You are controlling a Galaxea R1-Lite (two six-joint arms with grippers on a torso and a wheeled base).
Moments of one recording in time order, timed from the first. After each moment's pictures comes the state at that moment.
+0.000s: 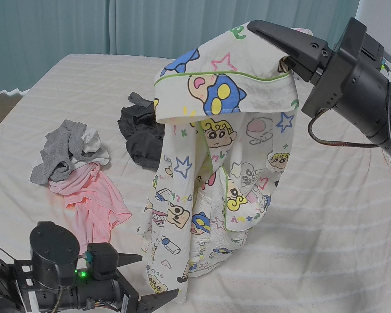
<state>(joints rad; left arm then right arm) -0.77 1.87 -0.19 -1.30 -0.04 -0.21 0.72 1.60 -1.24 -0.63 0.41 0.85</state>
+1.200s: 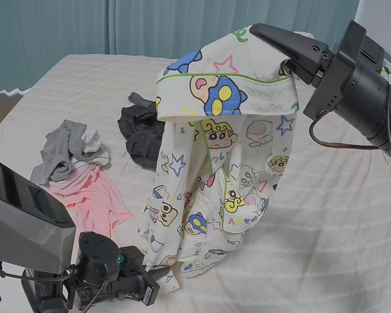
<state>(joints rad) -0.70 2.21 -0.25 -1.55 -0.04 -0.11 0.70 1.59 -1.22 -0.63 0.38 0.85</state>
